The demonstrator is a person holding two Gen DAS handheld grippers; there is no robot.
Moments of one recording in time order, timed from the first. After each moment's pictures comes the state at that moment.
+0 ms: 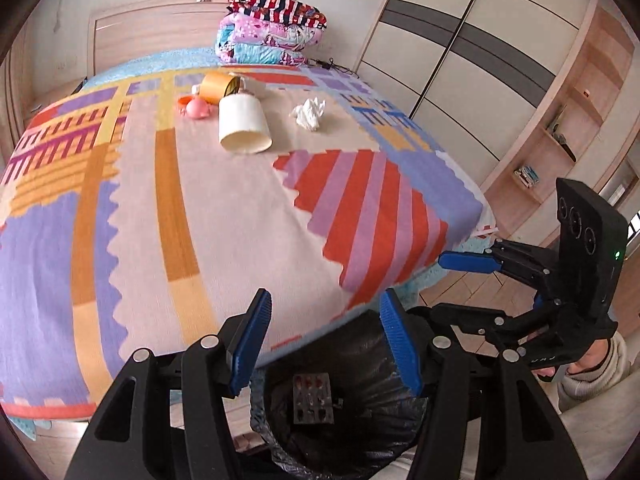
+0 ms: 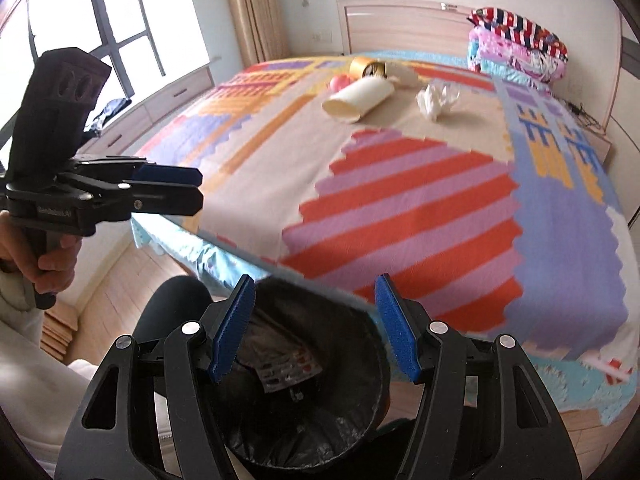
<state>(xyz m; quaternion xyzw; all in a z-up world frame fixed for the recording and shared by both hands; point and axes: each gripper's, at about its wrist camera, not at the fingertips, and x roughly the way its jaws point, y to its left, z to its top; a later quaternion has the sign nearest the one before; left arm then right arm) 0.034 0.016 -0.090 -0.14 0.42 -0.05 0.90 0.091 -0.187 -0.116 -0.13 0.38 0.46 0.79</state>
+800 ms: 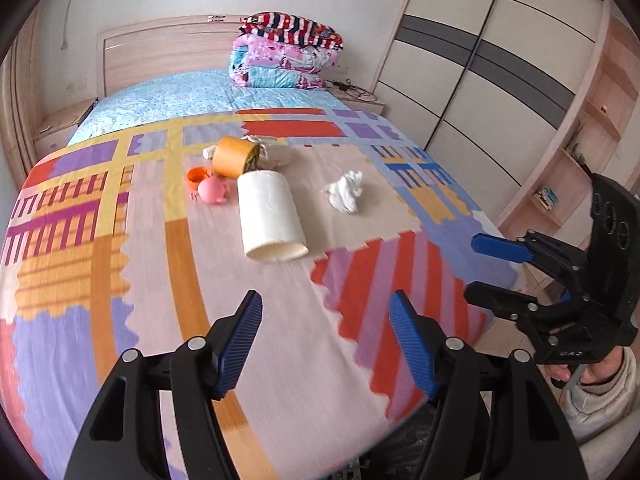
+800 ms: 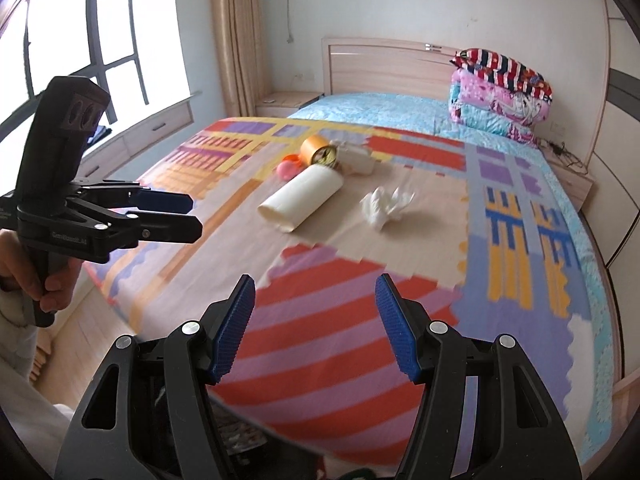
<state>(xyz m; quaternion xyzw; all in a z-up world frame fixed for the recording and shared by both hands) 0.128 0.062 -0.060 -0.13 0.40 -0.01 0.91 0.185 -0.160 -0.067 -0.13 0.32 0.44 0.83</state>
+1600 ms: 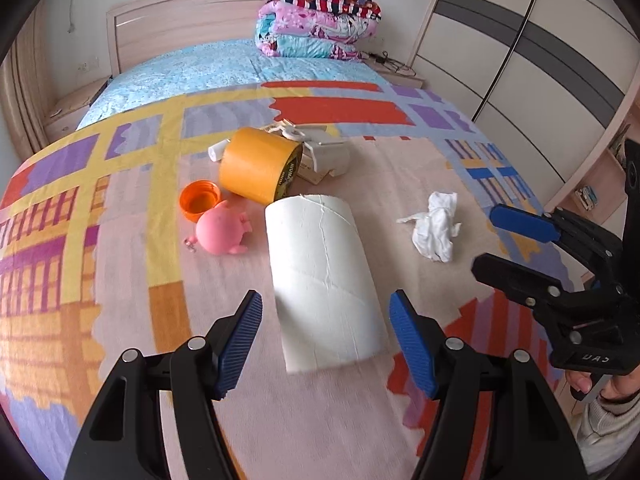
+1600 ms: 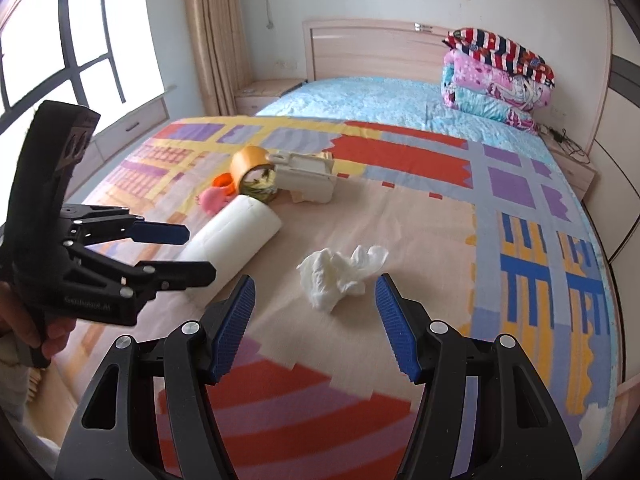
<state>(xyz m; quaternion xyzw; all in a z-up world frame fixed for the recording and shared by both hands) 0.239 0.100 -0.107 -0.12 0.46 0.04 0.88 0.293 -0.092 -0.093 -0.13 0.35 0.42 0.82</state>
